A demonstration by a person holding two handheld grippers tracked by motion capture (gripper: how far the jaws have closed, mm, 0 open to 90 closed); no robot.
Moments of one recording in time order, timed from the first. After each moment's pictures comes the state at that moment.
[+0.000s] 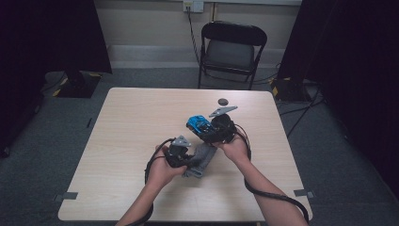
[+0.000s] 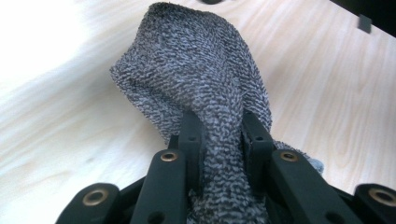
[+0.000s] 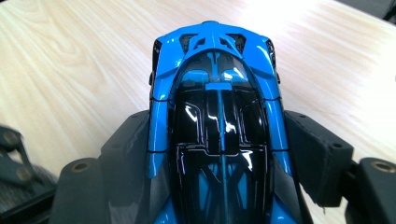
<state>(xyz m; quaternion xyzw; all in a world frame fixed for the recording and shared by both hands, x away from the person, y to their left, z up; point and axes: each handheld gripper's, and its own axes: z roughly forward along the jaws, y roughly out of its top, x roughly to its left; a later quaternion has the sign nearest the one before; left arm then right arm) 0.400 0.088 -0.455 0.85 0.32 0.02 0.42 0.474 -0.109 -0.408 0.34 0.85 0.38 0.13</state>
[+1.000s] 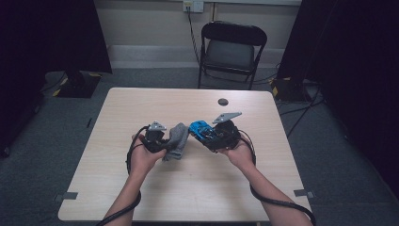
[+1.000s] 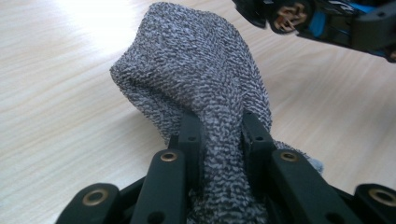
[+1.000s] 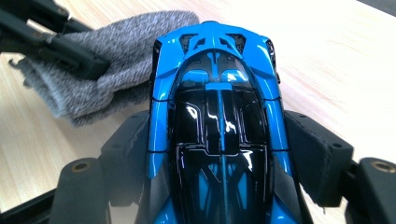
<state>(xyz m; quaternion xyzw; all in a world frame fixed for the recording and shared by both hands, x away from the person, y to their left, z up) 0.432 0.153 -0.443 0.81 0.42 0.10 0.41 0.456 -0.120 -0.413 0.32 0.86 0.38 0.13</state>
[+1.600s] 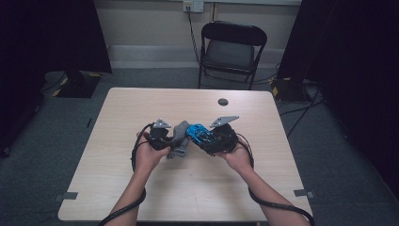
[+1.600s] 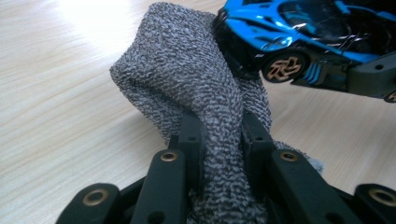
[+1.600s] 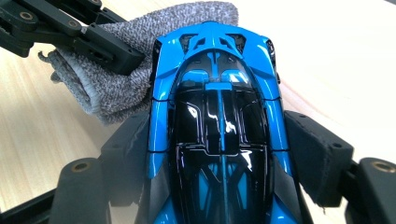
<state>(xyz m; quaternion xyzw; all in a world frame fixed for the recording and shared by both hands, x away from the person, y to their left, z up) 0.439 0.140 -0.440 0.81 0.41 0.09 0.42 0.448 -0.114 -0.420 0.31 0.86 0.39 0.12</state>
